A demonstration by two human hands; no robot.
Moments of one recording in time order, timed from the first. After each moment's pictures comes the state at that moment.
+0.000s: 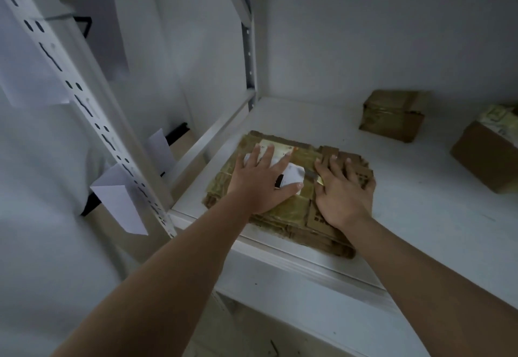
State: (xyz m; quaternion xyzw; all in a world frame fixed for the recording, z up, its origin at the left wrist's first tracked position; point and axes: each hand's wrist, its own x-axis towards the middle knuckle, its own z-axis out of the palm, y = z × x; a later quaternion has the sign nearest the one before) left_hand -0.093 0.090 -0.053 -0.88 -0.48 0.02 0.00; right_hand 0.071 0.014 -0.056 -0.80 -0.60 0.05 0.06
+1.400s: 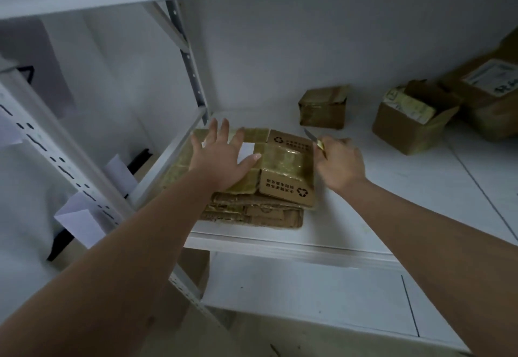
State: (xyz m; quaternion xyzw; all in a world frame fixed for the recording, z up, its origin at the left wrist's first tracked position) left_hand -0.073 0.058 0.026 -0.88 -0.46 -0.01 0.08; right_hand 0.131 -0.050 0.001 -0.80 -0.53 -0.02 0.28
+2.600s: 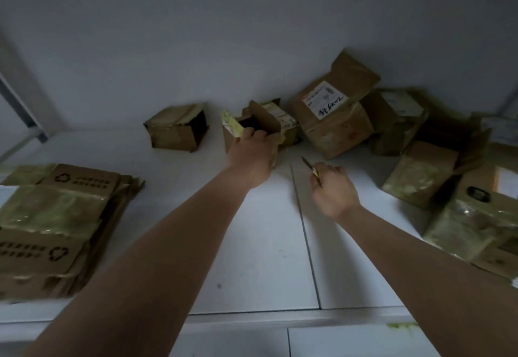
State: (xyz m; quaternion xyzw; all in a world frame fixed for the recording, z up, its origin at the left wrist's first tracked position) left_hand 0.333 -0.051 0.002 -0.95 -0.30 -0.09 0.03; right_hand 0.446 -0.189 -0.038 -0.87 -0.45 0.02 0.22
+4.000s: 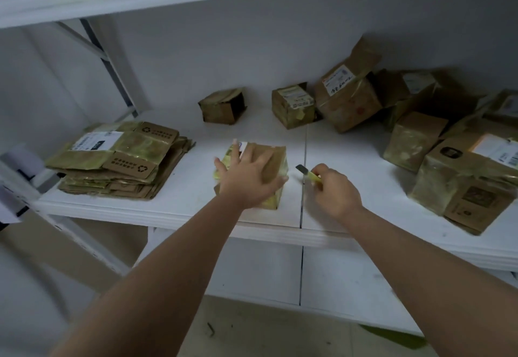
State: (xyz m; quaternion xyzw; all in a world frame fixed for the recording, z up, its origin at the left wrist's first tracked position) left_hand 0.229 -0.201 -0.014 -0.89 -0.45 -0.05 -0.03; right_hand 0.397 -0.299 -0.042 -0.81 -0.52 0.09 0.26
